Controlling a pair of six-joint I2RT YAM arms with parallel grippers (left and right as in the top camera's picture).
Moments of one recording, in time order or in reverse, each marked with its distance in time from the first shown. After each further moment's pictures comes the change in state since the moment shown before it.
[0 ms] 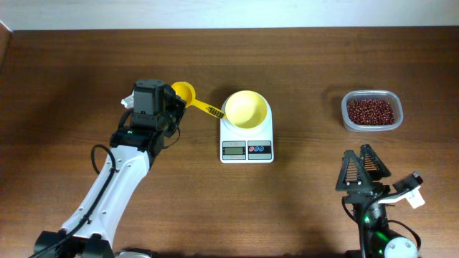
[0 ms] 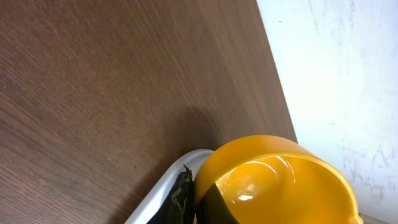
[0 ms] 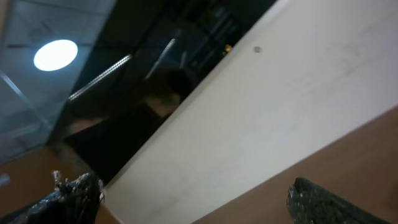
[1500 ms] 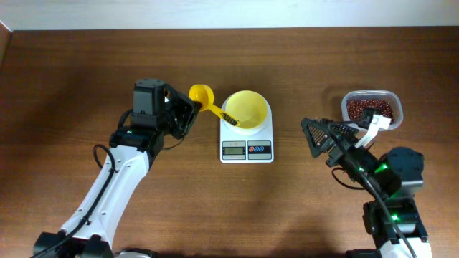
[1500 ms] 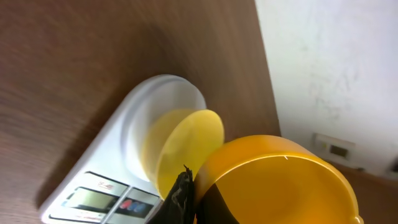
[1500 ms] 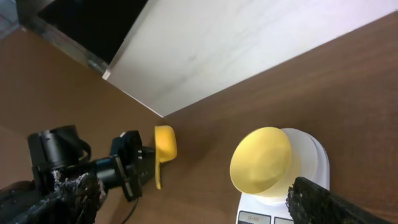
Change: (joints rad) left arm 0.000 -0.003 0.004 0.010 0.328 -0.014; right arm 0.001 0.787 0.504 -0.217 -0.484 -0.119
